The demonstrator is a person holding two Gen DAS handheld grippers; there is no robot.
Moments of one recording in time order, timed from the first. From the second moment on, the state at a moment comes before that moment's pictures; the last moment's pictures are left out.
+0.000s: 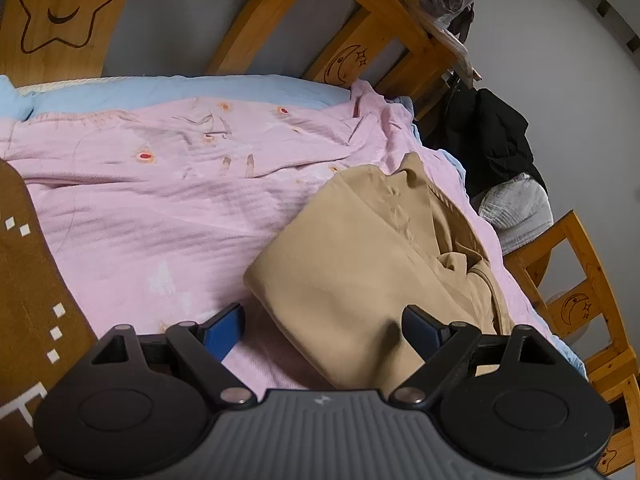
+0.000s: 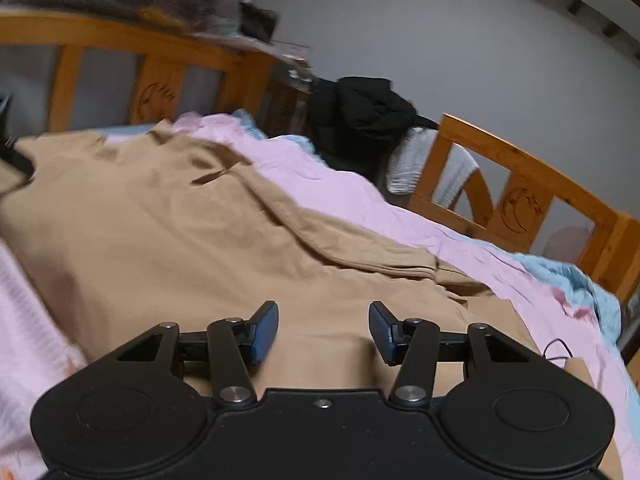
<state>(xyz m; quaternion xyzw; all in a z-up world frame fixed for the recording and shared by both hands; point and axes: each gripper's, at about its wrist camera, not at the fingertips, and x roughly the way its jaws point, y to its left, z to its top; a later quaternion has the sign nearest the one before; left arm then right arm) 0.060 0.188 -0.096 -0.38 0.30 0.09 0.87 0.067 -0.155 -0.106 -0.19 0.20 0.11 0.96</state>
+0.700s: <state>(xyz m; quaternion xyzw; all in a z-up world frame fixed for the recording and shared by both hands) 0.079 0.179 -0.071 -0.29 0.32 0.11 0.90 0.071 -0.156 -0.120 -0.17 0.21 0.11 0.96</state>
